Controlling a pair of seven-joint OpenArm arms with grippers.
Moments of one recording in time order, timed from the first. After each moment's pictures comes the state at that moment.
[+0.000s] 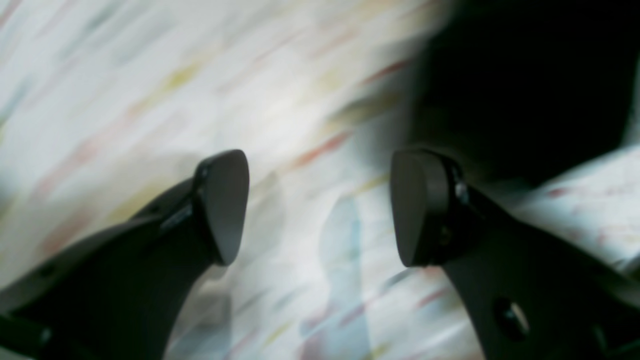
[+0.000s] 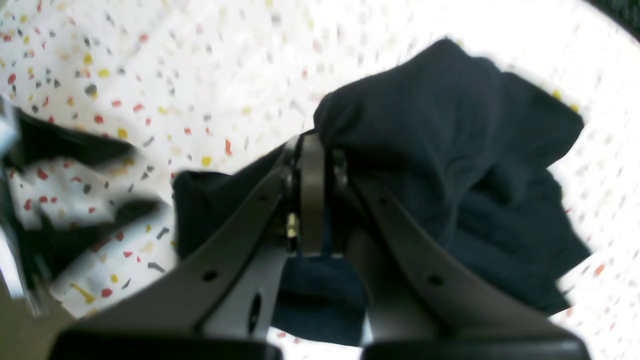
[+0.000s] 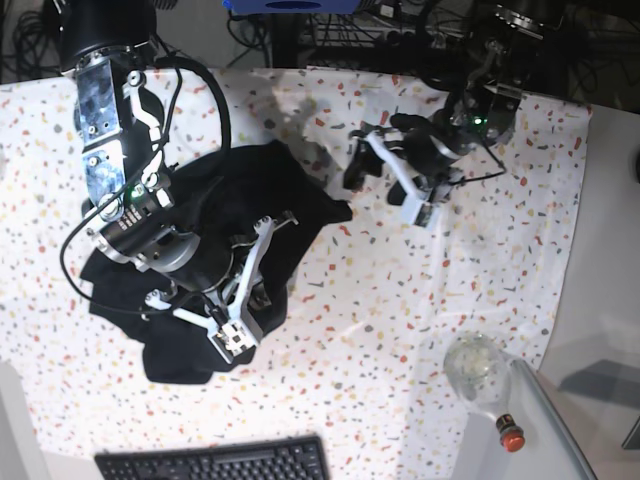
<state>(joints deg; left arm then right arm) 11.8 -16.7 15.1 85.6 -25.5 -14.3 26.7 2.0 2.4 -14.3 110.2 7.7 17.4 -60.6</state>
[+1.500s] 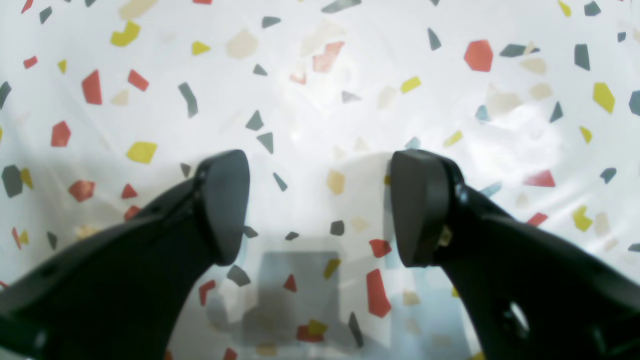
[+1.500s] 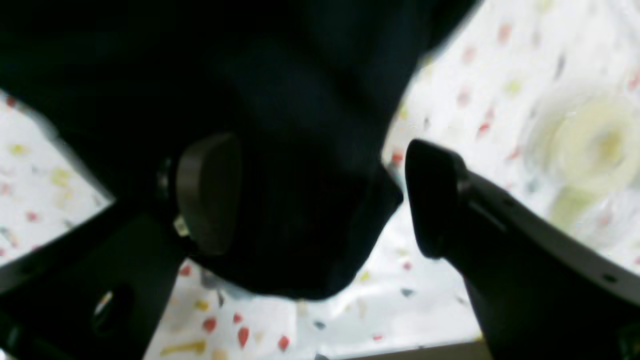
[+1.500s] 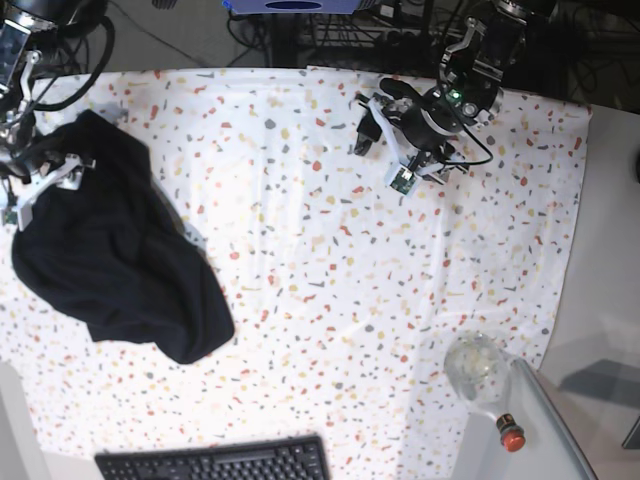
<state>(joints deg) 15.2 -17.6 16.2 81.9 -6.4 -14.2 24.6 -11.1 5.4 32.2 87.5 7.0 22.3 -49.6</state>
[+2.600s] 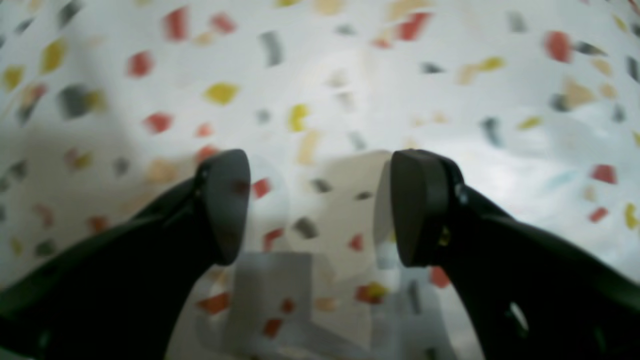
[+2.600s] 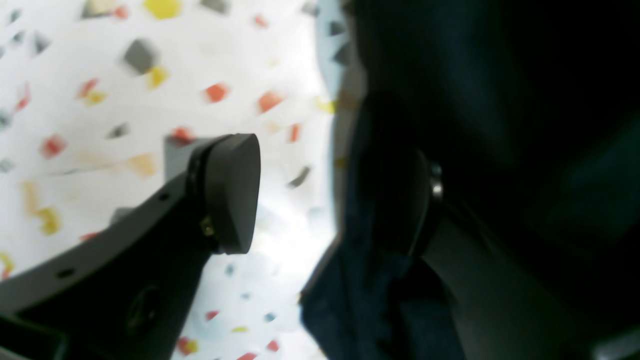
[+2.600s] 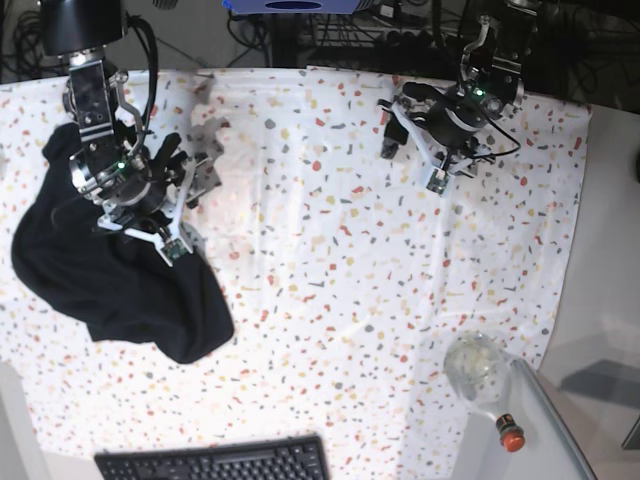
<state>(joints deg) 18.3 -15.8 4.9 81.8 -6.9 -15.1 24.3 -3.8 7.9 -5.1 80.9 -8.4 22.7 -42.4</state>
